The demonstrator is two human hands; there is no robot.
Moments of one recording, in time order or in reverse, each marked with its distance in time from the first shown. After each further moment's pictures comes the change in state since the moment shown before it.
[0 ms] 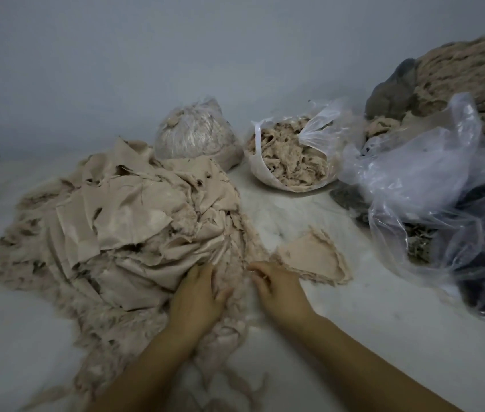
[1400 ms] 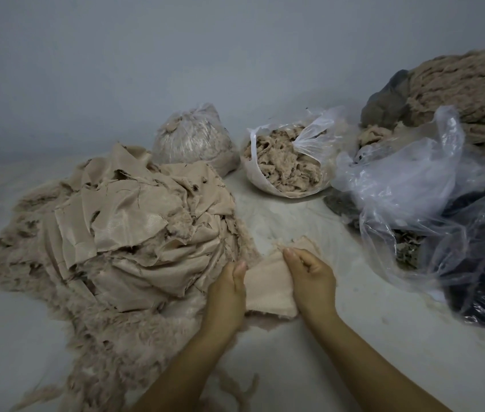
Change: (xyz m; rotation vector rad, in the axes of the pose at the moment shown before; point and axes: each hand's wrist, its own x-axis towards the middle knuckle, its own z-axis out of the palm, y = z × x) left_hand -0.003 0.061 0.021 -0.621 0.112 -0.107; right_hand -0.004 0.008 -0.039 0.560 0.474 0.298
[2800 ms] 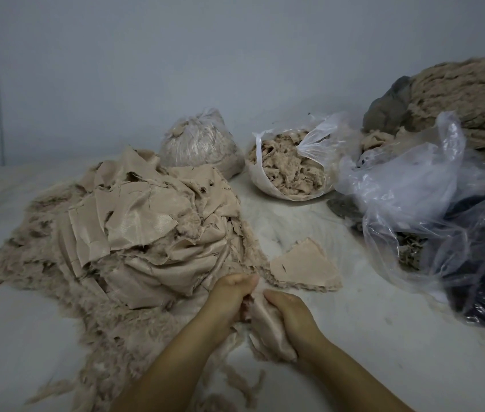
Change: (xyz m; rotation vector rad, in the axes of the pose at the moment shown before) left_hand -0.004 0.015 -0.023 -0.580 -0.383 -0.461; right_hand -0.049 0.003 0.010 0.196 -0.490 0.319
